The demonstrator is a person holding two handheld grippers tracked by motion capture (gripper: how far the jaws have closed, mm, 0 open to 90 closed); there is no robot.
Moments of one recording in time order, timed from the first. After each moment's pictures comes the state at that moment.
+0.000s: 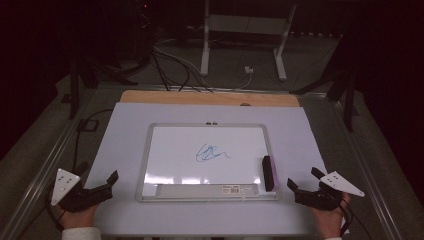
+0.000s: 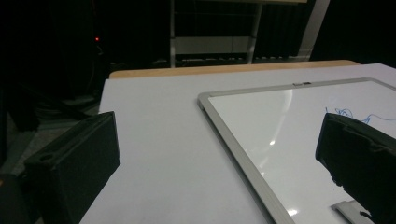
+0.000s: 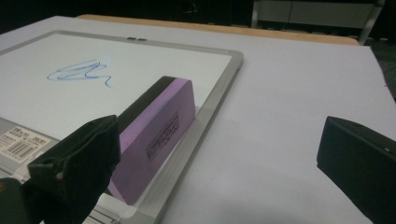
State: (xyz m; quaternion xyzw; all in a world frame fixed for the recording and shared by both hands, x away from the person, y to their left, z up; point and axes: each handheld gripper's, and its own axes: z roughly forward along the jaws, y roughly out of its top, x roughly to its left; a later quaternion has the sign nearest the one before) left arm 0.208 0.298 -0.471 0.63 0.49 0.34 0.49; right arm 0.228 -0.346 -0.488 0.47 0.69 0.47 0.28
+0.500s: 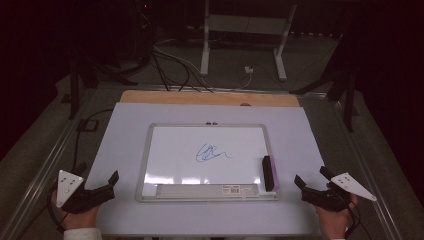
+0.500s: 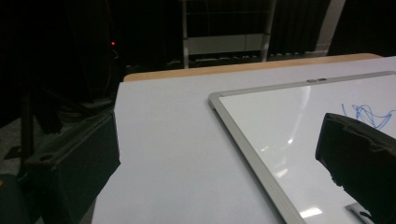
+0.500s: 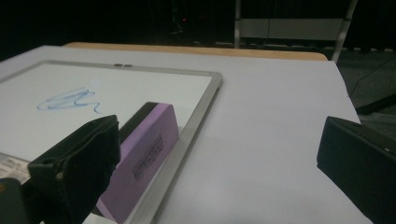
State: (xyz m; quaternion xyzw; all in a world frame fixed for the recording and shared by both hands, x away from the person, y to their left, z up) left arm 0.204 0.290 -0.469 0.63 0.49 0.37 0.47; right arm 0.221 -0.357 -0.476 0.50 0.65 0.49 0.30
